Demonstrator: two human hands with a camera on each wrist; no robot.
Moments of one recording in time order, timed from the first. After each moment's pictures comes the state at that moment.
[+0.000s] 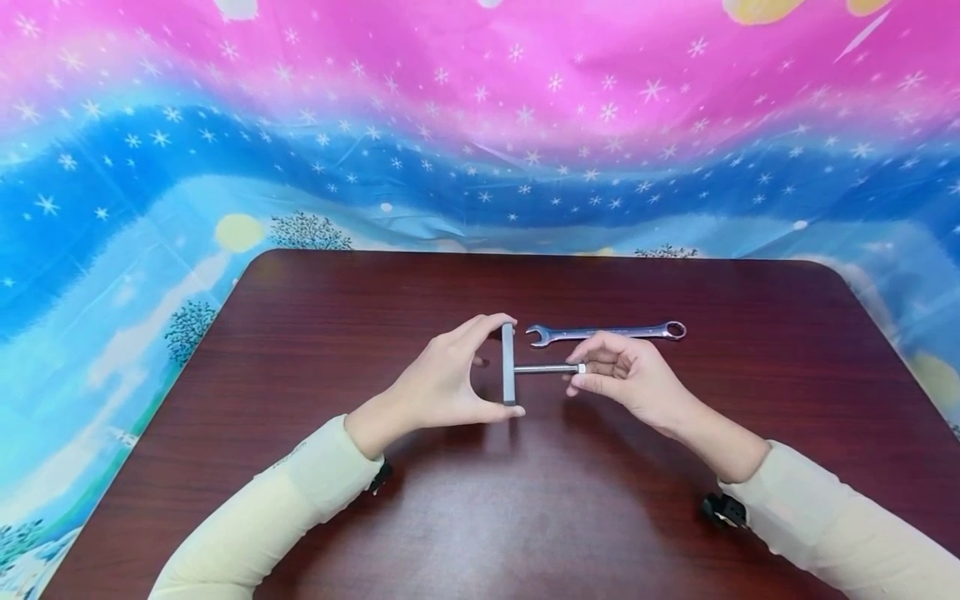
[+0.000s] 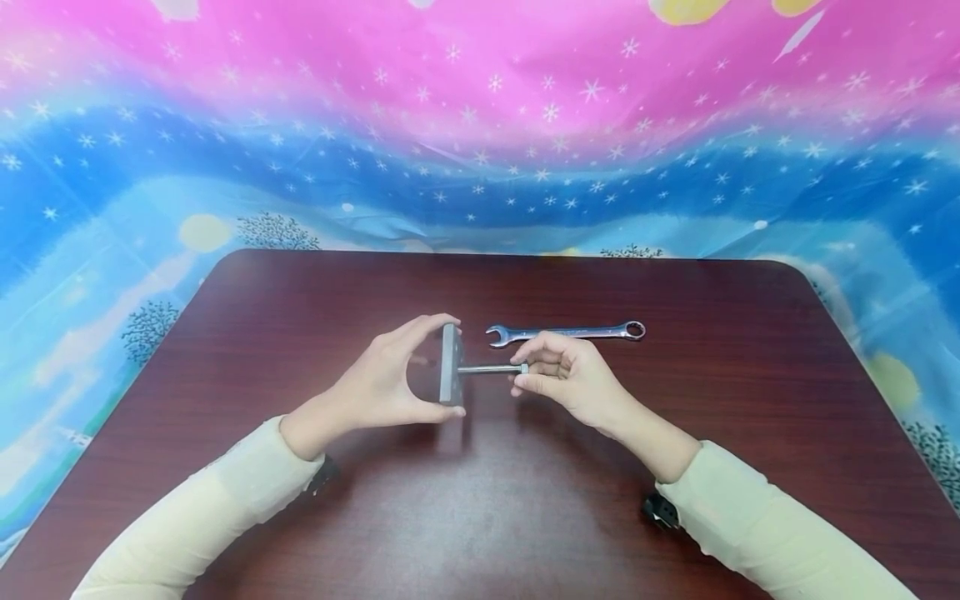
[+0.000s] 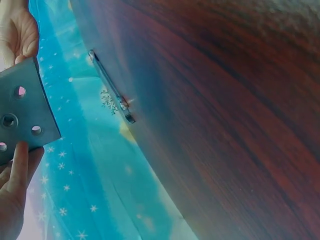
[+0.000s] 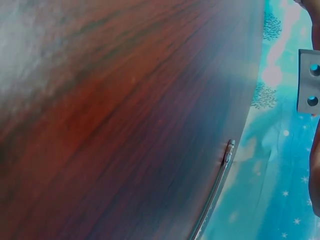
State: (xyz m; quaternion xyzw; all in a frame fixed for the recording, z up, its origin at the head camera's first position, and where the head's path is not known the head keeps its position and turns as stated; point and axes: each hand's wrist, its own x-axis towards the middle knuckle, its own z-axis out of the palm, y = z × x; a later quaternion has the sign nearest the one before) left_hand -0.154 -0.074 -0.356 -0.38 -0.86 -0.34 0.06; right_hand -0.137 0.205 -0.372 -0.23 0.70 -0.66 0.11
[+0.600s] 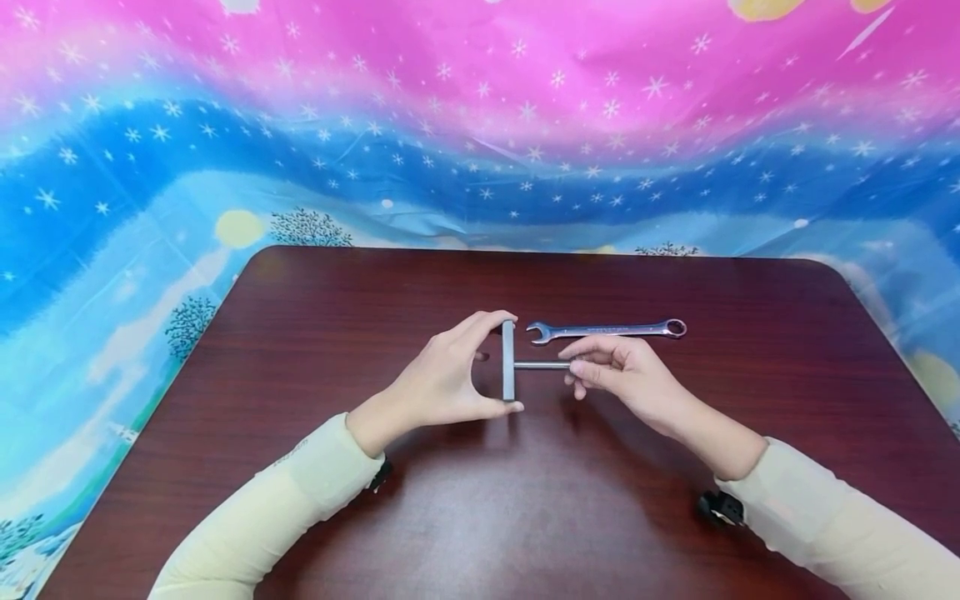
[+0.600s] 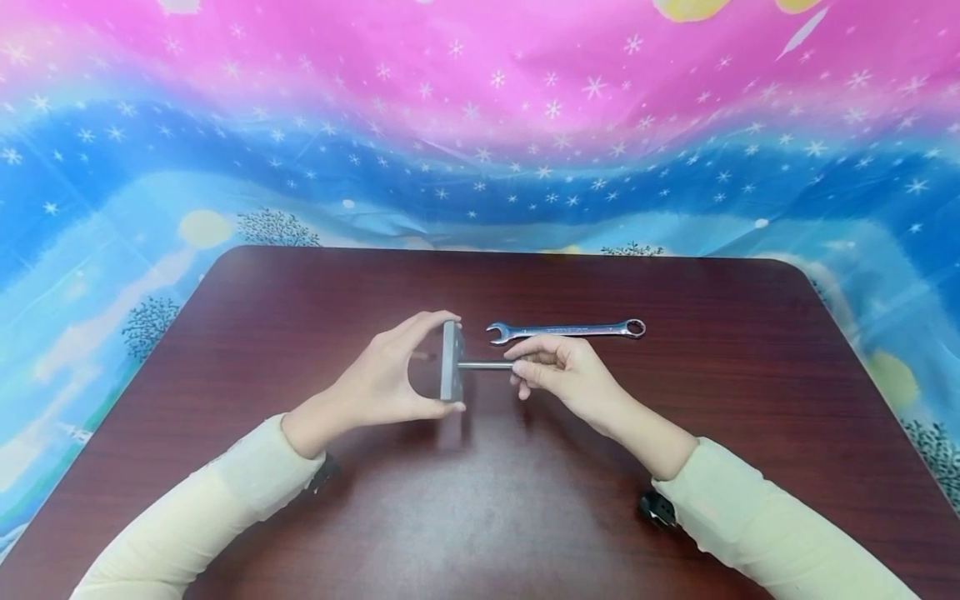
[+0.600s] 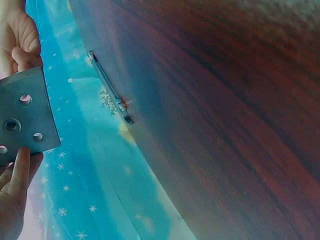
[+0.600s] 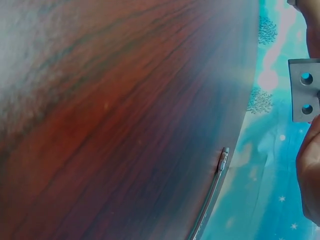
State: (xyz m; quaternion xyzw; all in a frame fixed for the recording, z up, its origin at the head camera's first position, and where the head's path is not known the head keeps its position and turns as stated) left_hand -0.153 -0.075 -0.356 -0.38 -0.86 -0.34 0.06; right_hand -0.135 0.198 -0.367 -0.16 0.75 -0.63 0.15
